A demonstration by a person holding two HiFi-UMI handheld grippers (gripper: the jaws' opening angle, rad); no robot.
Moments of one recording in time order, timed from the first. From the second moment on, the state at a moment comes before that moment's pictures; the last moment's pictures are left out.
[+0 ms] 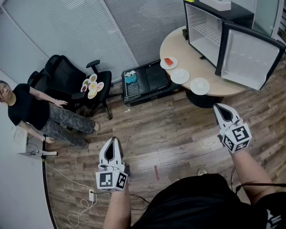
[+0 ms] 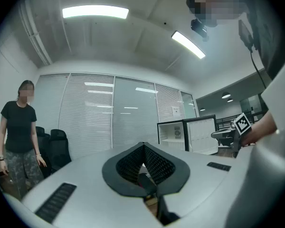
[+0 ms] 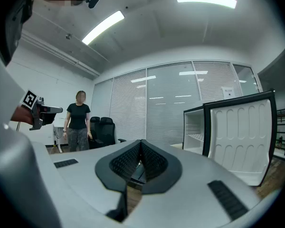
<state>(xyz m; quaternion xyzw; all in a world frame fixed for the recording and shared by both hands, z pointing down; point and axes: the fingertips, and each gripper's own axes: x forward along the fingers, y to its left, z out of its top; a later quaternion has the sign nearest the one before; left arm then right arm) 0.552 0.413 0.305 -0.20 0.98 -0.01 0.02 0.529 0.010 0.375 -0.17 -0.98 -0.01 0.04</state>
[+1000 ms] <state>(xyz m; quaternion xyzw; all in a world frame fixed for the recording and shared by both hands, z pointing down) 0.506 0.440 0.333 -0.23 0.97 0.01 0.00 0.516 0.023 0.409 -0.12 -0.99 0.03 0.06</state>
